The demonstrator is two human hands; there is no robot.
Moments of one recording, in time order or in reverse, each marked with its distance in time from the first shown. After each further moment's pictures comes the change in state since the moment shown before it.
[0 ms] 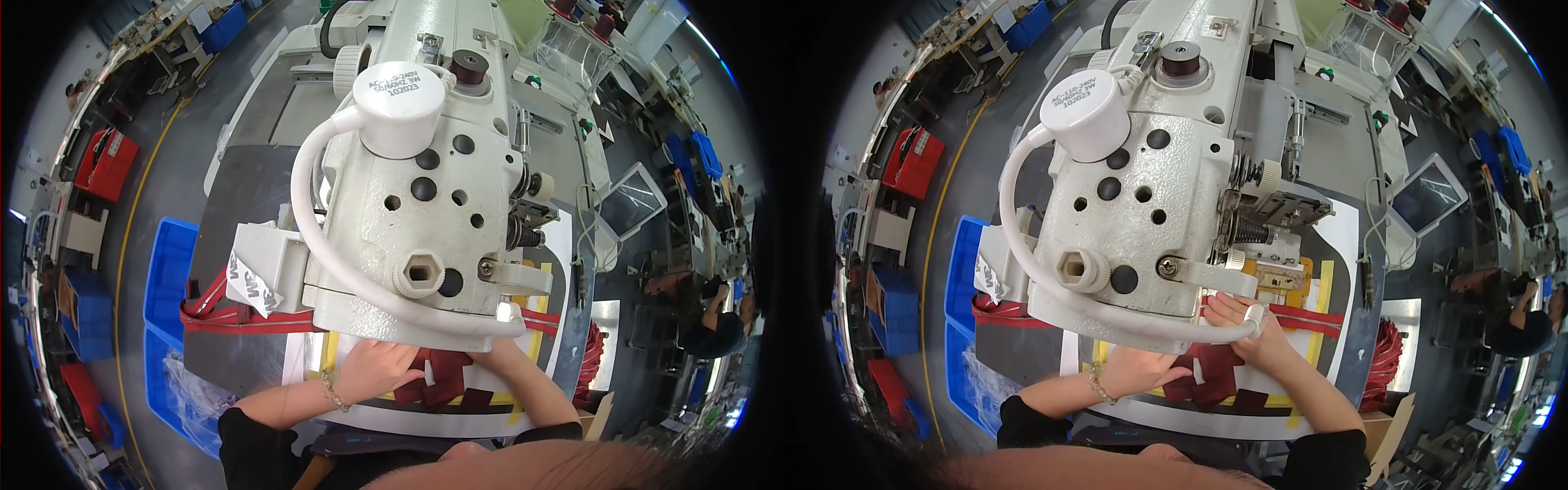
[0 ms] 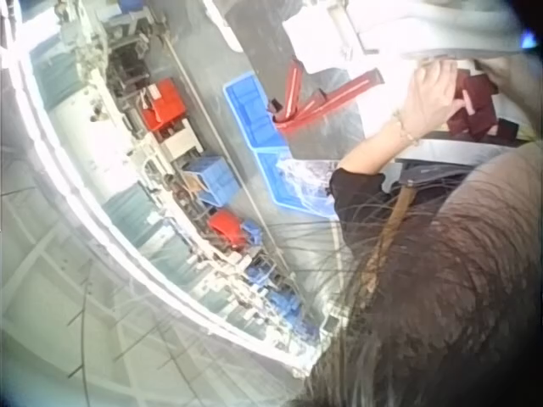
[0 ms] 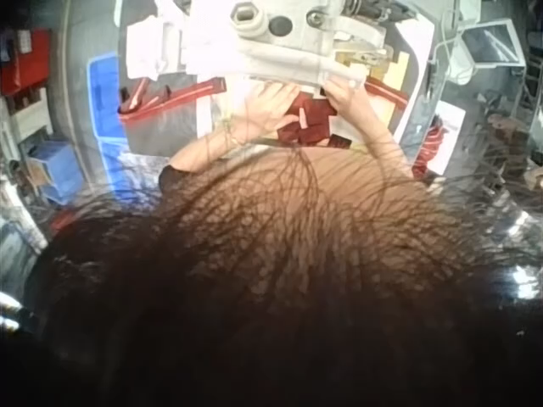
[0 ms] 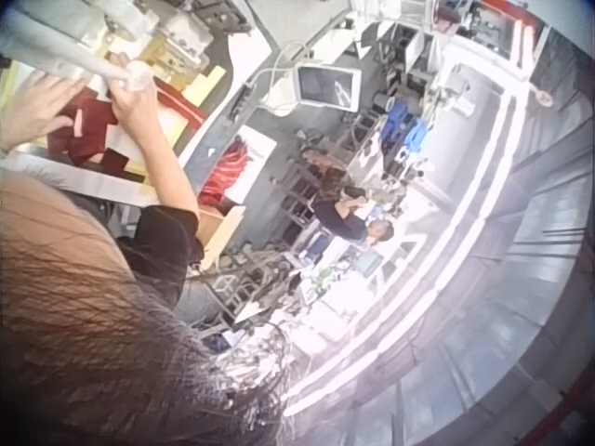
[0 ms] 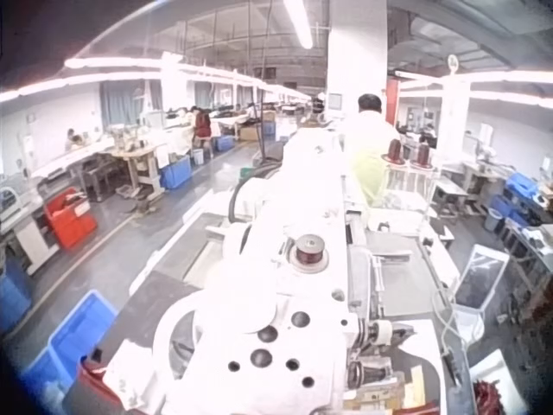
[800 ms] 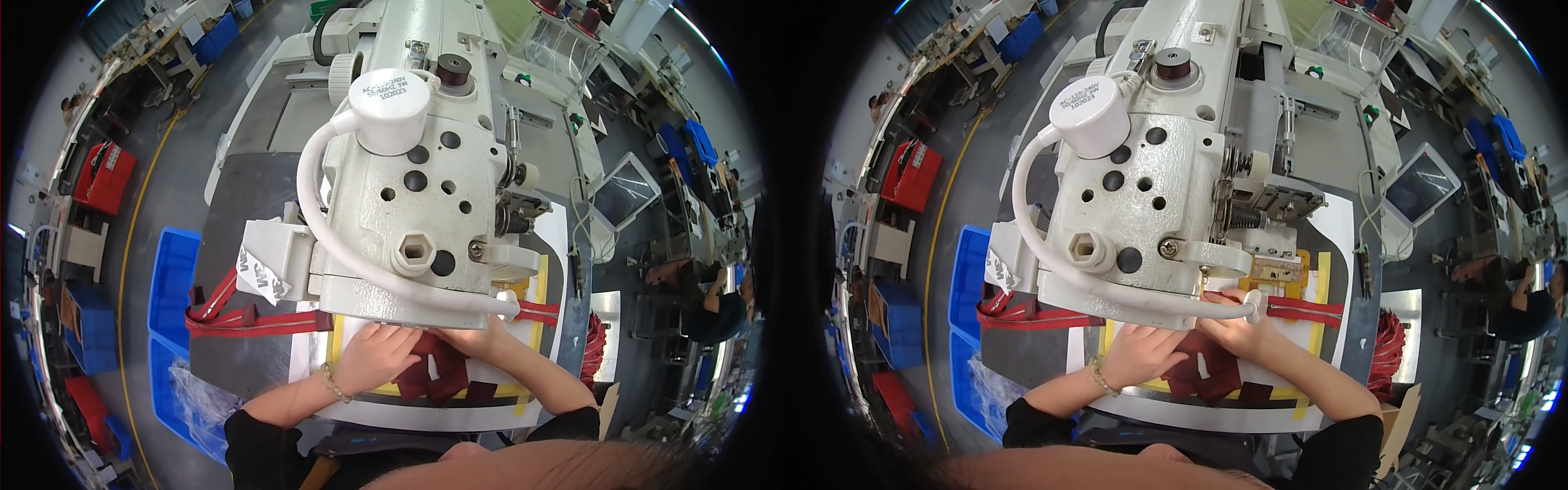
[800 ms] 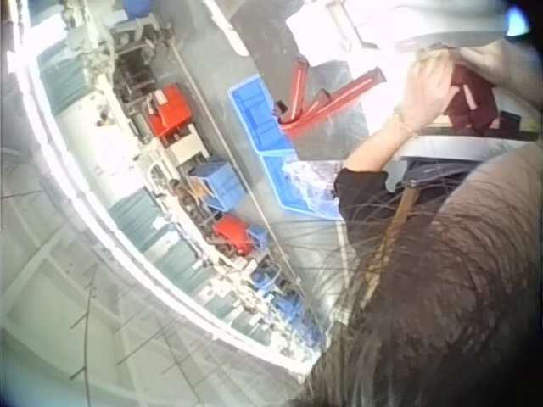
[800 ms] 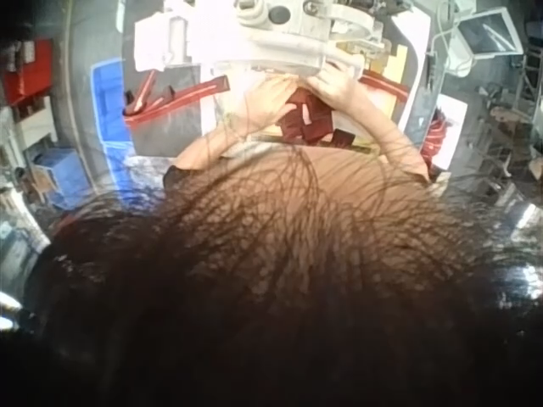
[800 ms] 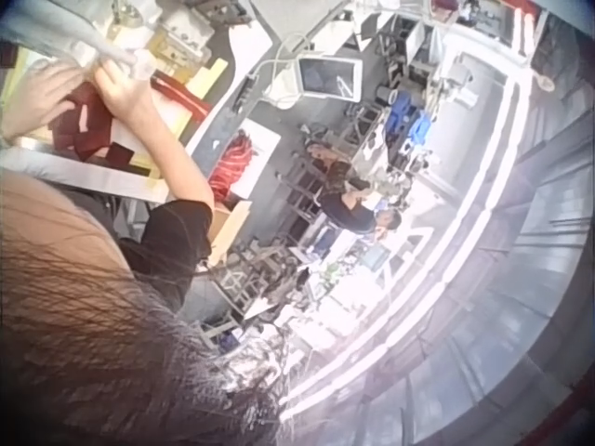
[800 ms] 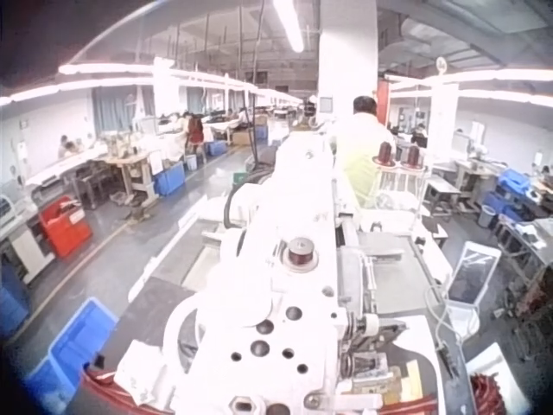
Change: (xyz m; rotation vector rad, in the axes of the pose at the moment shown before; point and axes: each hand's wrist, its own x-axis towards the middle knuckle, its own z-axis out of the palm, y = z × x) left_hand 0.004 -0.010 -0.010 -0.008 0.034 0.052; right_hand 0.020 -0.008 0.009 -0.268 0.076 -0.278
